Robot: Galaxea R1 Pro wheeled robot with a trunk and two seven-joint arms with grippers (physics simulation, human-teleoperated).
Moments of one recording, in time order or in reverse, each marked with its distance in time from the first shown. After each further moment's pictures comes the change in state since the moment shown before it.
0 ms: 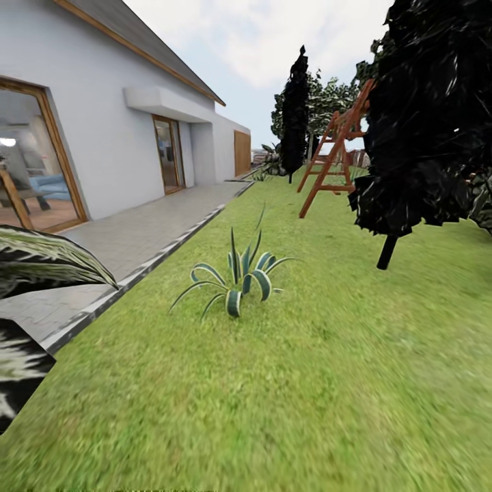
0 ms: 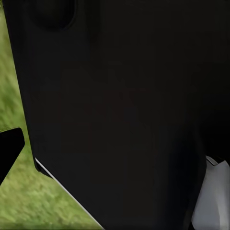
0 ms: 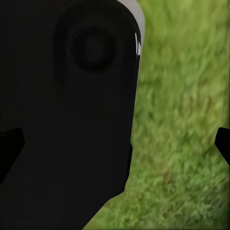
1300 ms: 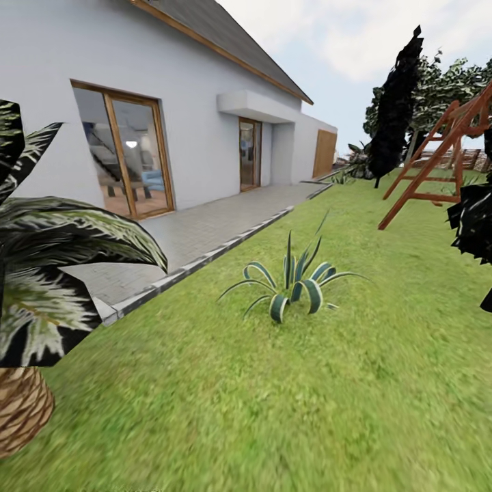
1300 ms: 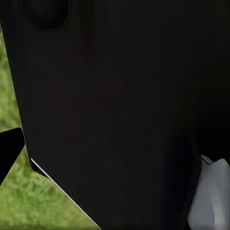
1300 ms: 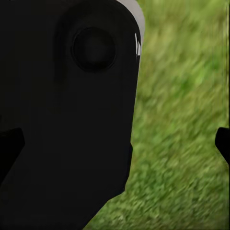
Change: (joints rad) left arm 0.000 -0.006 -0.001 0.001 -0.001 0.000 0.000; right arm 0.000 0.000 0.000 0.000 -0.001 -0.001 0.000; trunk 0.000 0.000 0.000
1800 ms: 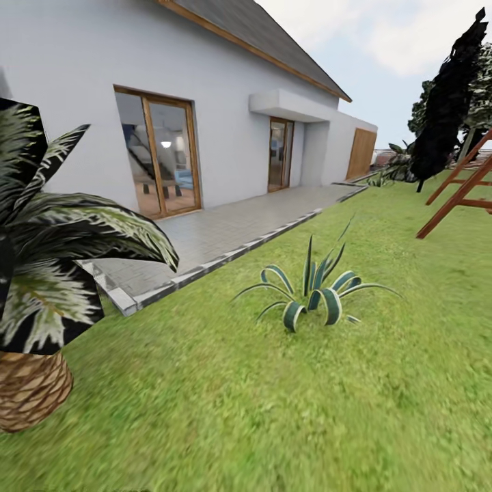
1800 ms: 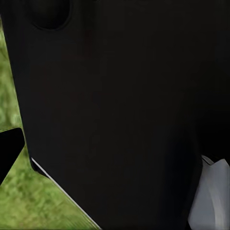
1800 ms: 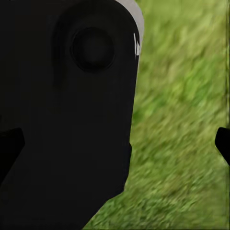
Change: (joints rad) left arm 0.000 0.001 0.001 0.000 0.001 0.000 0.001; right arm 0.000 -0.002 0.000 0.000 0.000 0.000 0.000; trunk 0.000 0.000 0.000
